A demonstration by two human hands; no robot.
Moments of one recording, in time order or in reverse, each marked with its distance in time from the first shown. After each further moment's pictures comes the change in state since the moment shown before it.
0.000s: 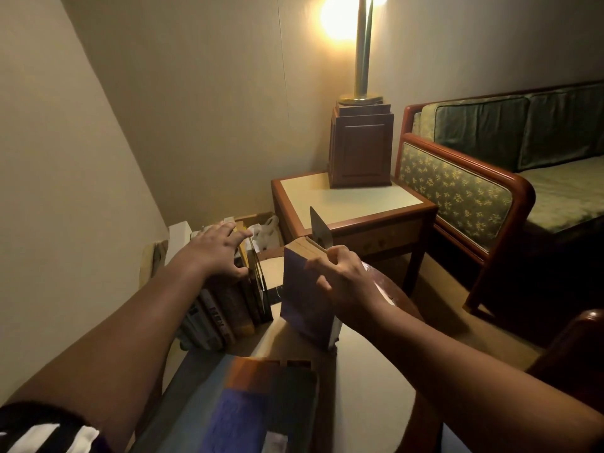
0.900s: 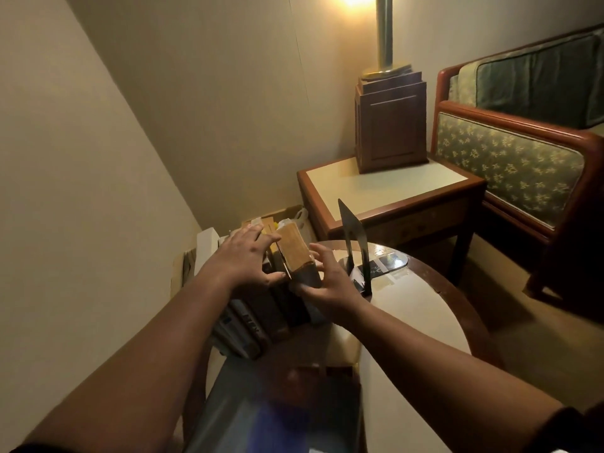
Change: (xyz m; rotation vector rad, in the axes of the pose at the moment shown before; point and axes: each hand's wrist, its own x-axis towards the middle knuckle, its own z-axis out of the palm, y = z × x) left_hand 0.000 -0.005 0.002 0.001 0.019 0.042; right_hand 0.050 -0.025 0.092 0.908 -0.110 0.330
